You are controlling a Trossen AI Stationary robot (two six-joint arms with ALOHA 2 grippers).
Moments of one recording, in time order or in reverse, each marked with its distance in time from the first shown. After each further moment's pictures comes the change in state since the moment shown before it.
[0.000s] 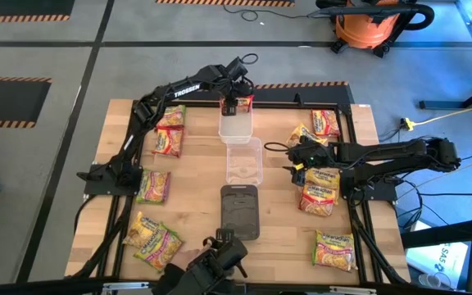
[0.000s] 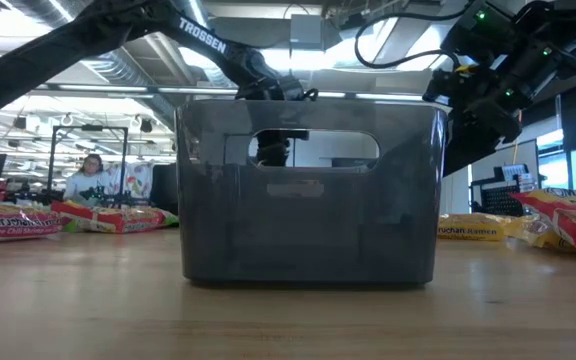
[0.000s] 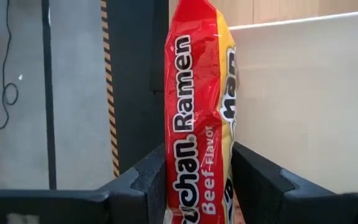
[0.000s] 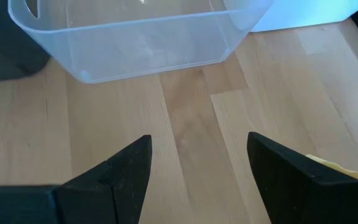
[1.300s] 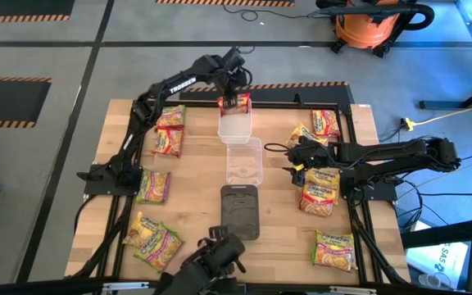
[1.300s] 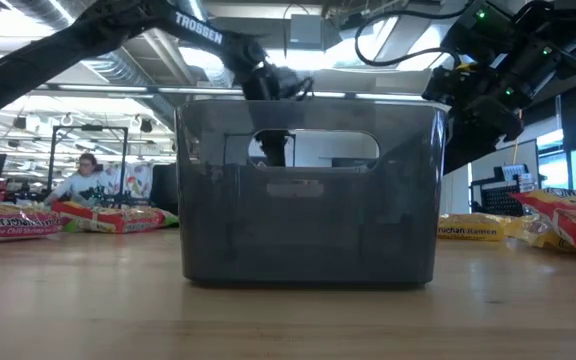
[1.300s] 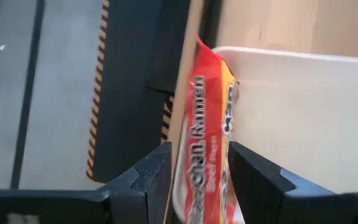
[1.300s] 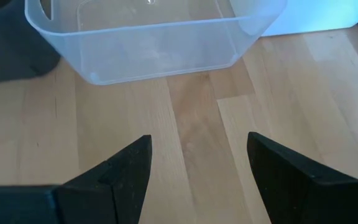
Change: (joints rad) left arm 0.024 0.000 0.164 -0.162 0.039 -0.177; right arm 0.000 0.000 0.000 0.012 -0.024 -0.027
